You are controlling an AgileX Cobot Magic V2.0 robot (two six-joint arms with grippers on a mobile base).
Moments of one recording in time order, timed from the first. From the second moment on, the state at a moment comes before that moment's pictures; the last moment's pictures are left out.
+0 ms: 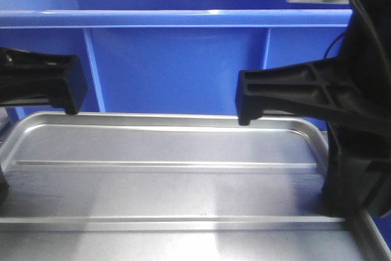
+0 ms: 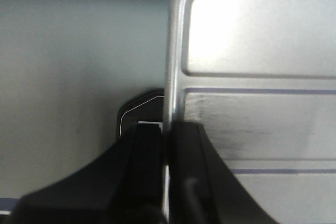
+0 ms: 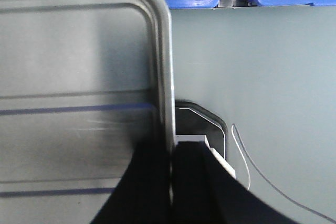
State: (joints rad) left arm -1.13 1.24 -0.84 0.29 1.05 -1.22; right arm 1.01 1.28 -0.82 -0.28 0.93 1.23
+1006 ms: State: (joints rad) left arm -1.13 1.24 -0.84 0.29 1.05 -1.22; right arm 1.01 1.28 -0.82 -0.28 0.94 1.23
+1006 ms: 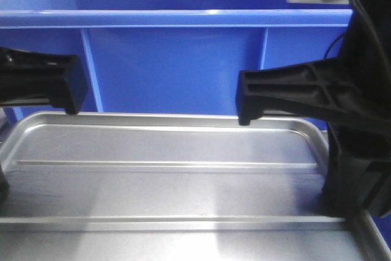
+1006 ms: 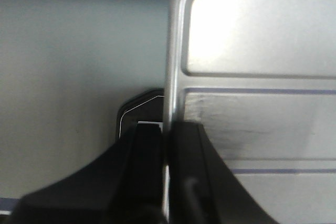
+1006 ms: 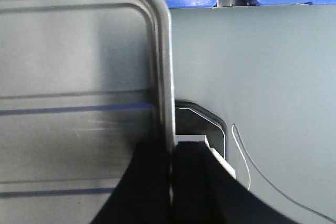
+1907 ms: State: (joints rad) left arm -1.13 1.24 -1.02 0.39 1.16 -1.20; right arm 1.01 1.28 -1.09 -0.38 1.22 1.17
